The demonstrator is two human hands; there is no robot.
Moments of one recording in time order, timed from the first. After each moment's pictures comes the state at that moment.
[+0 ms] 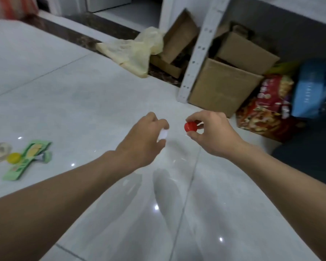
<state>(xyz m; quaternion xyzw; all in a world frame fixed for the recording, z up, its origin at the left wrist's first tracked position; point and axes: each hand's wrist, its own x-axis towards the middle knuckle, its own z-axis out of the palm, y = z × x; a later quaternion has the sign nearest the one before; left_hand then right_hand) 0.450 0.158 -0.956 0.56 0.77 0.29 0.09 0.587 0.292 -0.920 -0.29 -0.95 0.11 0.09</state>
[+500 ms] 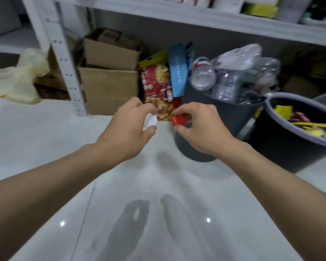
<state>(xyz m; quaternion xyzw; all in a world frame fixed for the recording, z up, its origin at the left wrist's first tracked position) 0.706 0.307 -0.872 0.69 0.66 0.29 0.03 0.879 0.365 -0.856 -0.46 -0.85 0.09 0.22</state>
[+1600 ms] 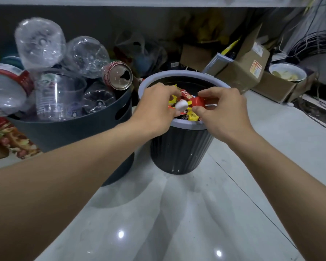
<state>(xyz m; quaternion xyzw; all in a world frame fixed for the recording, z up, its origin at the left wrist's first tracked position) 1.056 0.505 -0.866 0.83 0.47 0.27 0.16 1.203 0.455 -0.868 -0.71 -0.58 0.07 0.39</state>
